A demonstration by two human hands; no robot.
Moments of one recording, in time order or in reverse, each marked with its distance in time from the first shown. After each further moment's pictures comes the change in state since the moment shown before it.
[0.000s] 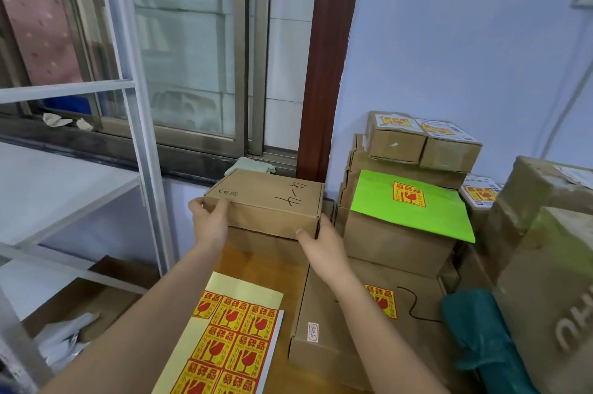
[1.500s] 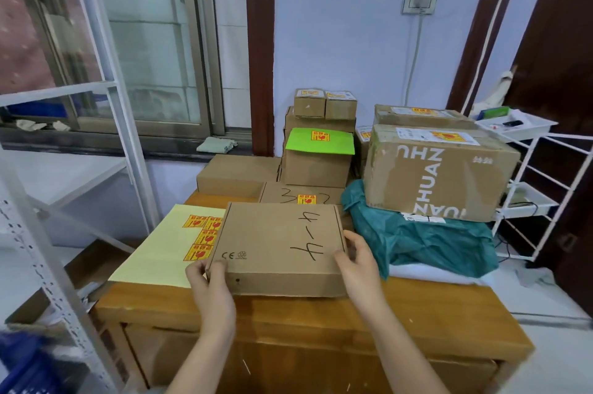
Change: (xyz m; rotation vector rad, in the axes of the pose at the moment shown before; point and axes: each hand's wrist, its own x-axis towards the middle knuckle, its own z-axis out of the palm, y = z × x) left_hand -0.319 -0.056 -0.104 -0.218 -0.031 0.058; right_hand -0.308 0.025 -0.108 0.140 0.267 0.126
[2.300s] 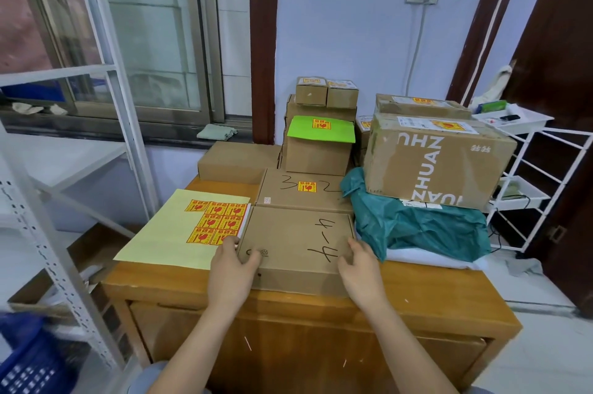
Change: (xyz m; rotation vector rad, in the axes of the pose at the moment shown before) left_hand 0.021 -0.028 -0.004 0.741 -0.297 0.280; right_hand -0.009 0.027 -0.003 -0.414 -0.051 0.023
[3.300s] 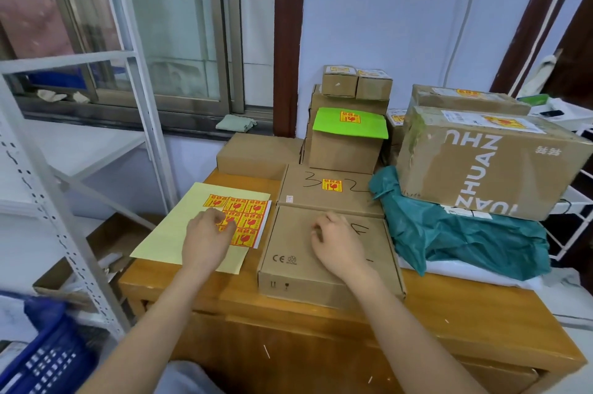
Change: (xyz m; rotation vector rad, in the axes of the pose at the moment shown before) left_hand 0.083 -0.032 -0.048 0.291 0.104 0.015; right_hand 0.053 -0.061 0.046 -0.398 -0.068 -0.413
